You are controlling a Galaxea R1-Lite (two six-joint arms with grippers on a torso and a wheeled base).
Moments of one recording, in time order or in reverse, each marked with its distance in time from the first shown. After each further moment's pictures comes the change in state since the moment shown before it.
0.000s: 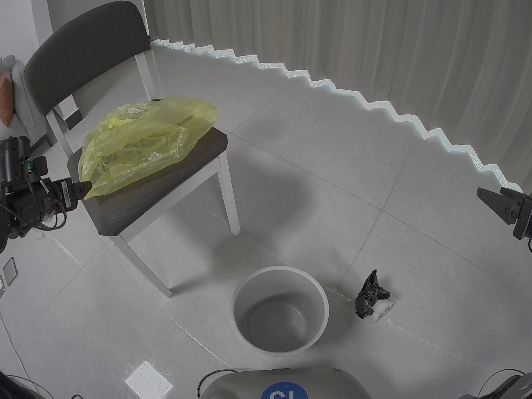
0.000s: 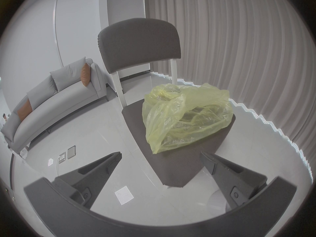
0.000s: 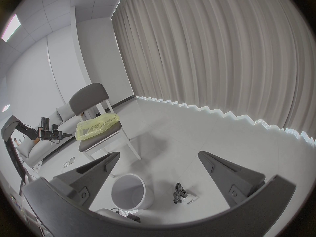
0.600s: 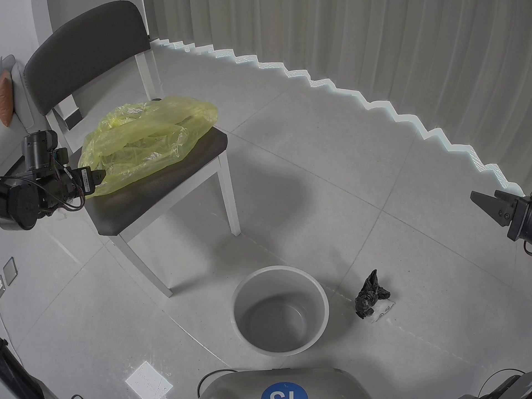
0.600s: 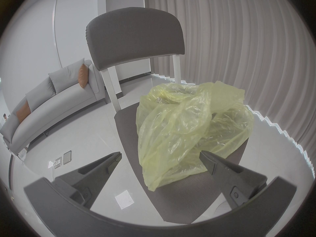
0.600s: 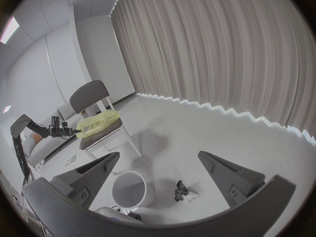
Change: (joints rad) left arm 0.010 0.272 -0.188 -0.112 0.009 0.011; right arm 0.014 0.035 0.000 -0.004 0.006 0.004
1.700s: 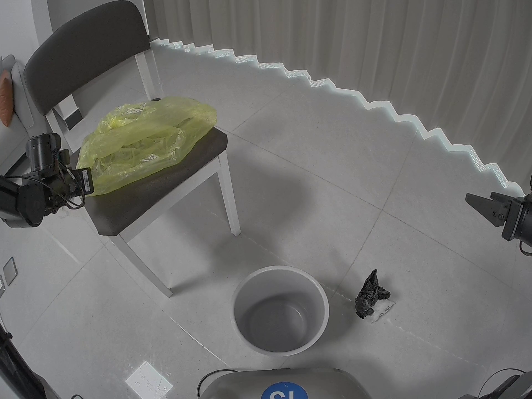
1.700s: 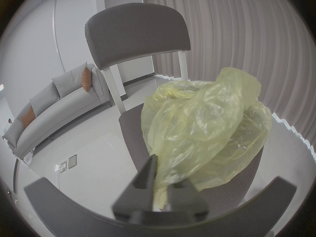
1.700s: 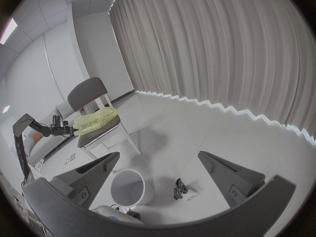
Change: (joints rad) left arm 0.031 0.088 -0.056 -0.045 0.027 0.048; right arm -0.002 0.038 0.006 -0.020 -0.005 -0.007
